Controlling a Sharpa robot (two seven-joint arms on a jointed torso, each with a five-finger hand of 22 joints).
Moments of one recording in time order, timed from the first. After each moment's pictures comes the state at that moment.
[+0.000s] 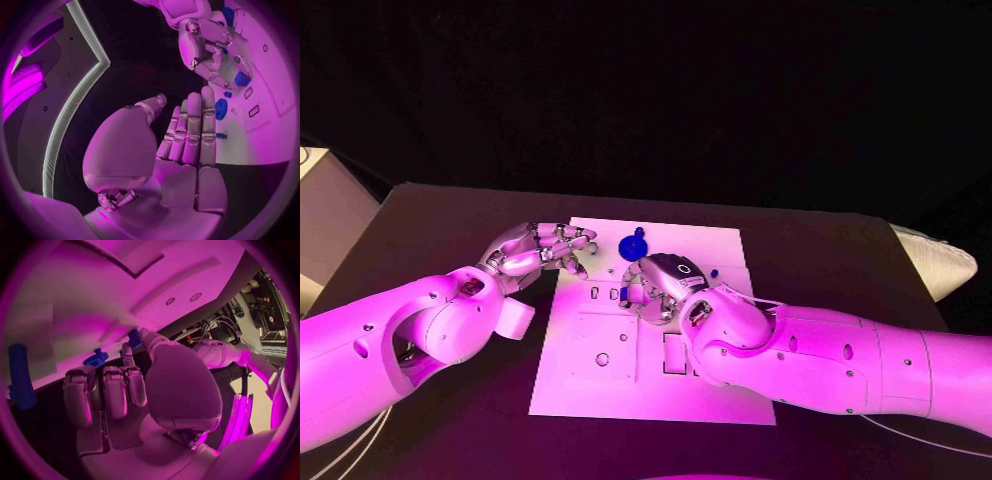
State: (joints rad) left arm 0.96 -0.95 0.21 1.60 -0.26 -0.11 0.25; left_hand 1.36 -0.16 0.47 0.14 0.05 0.85 0.22 0.26 0.18 1.09 0.15 0.14 0.09 1.08 0.07 0.90 0.60 0.18 1.02 0.16 0.71 0.42; right arm 1.07 -0.57 -0.10 1.56 -1.66 -0.59 -0.44; right_hand 1.32 -0.23 0.37 0.23 0.13 0.96 0.14 0.25 0.33 1.47 0.05 1.50 1.31 1.47 -0.02 1.56 1.31 0.01 1.47 0.07 1.57 1.31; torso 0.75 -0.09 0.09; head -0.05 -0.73
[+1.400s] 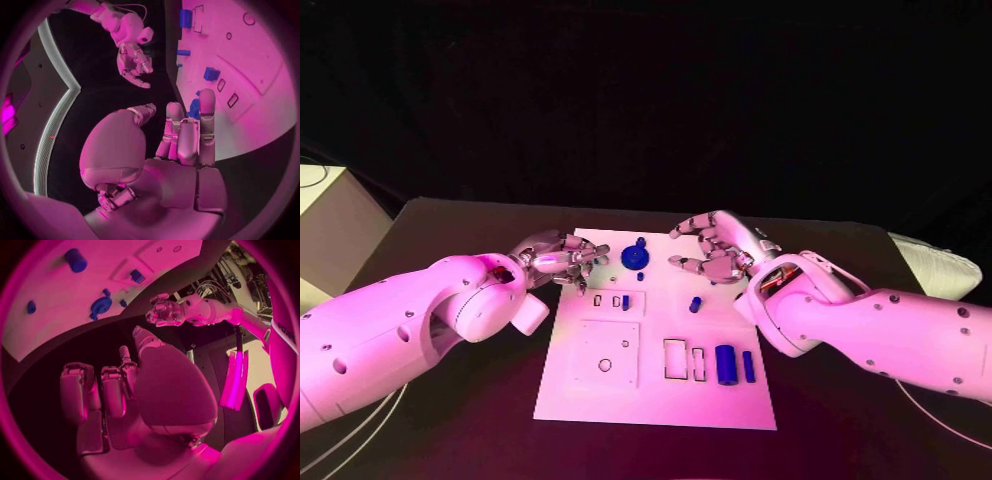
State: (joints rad) left arm 0.99 -0.86 0.25 1.52 -0.56 -0.10 -0.12; left_hand 1.14 -0.17 0.59 0.26 0.05 0.81 0.13 0.67 0.43 1.05 0.05 1.03 0.69 1.41 -0.01 1.41 1.19 0.18 1.07 0.09 1.01 0.61; right arm 1.18 -0.83 -0.09 1.67 -1.22 -0.72 -0.08; right_hand 1.48 -0.19 0.22 0.28 0.22 0.90 0.16 0.19 0.30 1.42 0.08 1.39 1.31 1.47 0.00 1.54 1.31 0.01 1.46 0.10 1.44 1.31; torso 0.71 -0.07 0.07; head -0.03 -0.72
